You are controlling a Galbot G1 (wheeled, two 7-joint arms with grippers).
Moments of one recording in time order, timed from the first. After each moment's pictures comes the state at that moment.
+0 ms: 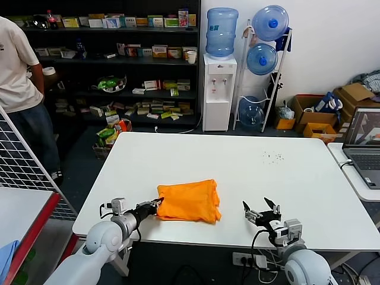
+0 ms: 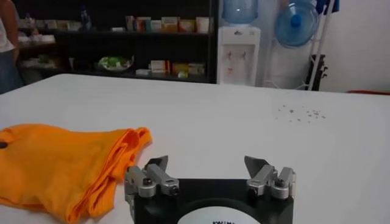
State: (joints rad) left arm 1.02 -1.02 -0.12 -1.63 -0.96 0.45 -0.06; right arm -1.36 1.10 0.42 1.88 0.45 -0.34 0.05
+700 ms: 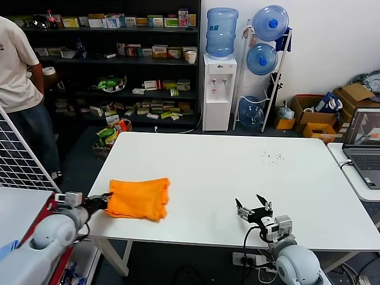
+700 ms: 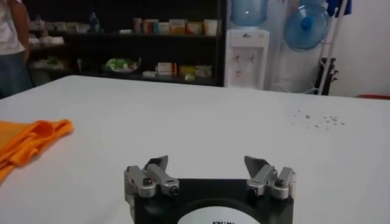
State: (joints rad) left arm 1.08 -0.72 -0.28 -1.63 -0.86 0.46 -0.09; right arm -1.29 1.11 0.35 1.84 0.44 -0.34 0.06
